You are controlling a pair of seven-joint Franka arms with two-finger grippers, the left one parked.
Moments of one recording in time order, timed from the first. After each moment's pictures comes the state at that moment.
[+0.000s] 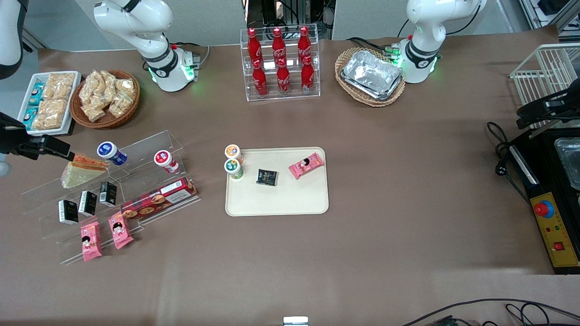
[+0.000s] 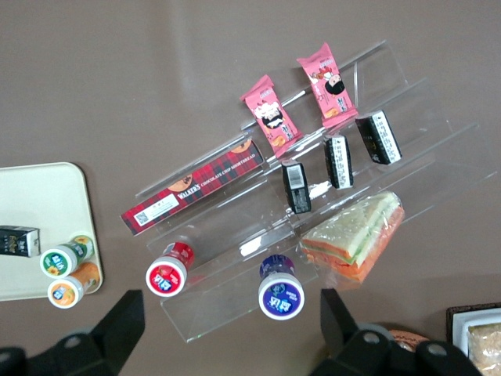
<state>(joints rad) -0.04 0.03 -0.07 -1.61 0.03 1.61 0.00</state>
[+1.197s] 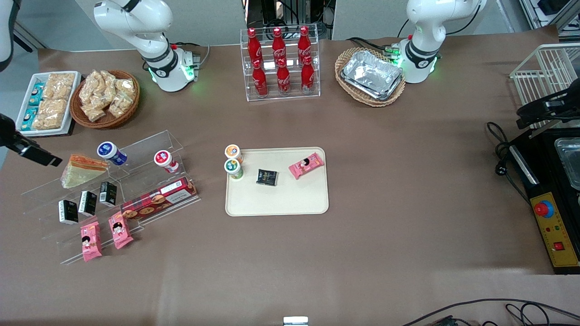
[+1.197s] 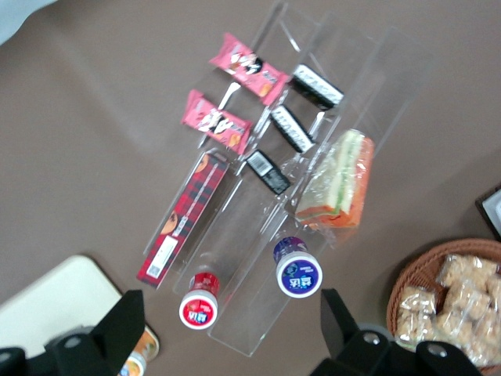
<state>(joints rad) -0.04 0.02 -0.10 -1.60 0.02 1.60 0.49</state>
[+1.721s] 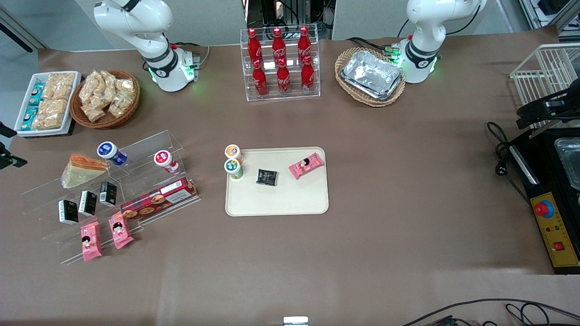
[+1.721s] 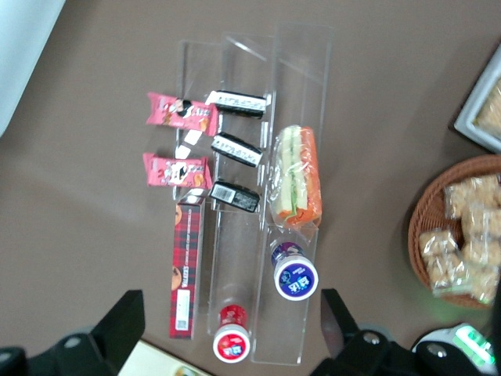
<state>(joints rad) -0.05 0.01 -0.18 -1.58 0.01 1.59 0.84</state>
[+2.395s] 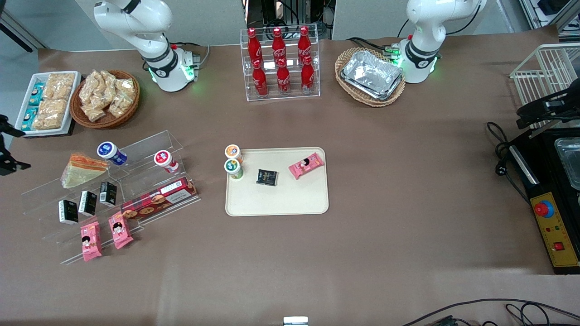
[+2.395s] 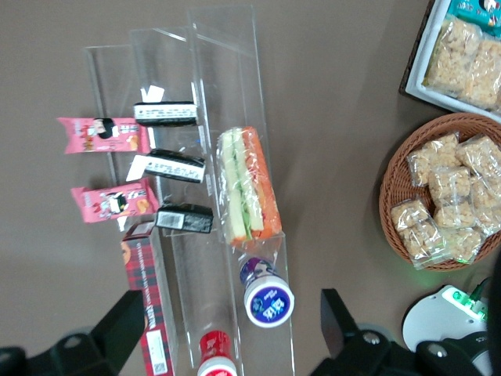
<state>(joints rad) -0.06 0.08 -0.23 -1.62 -0.02 1.58 0.97</state>
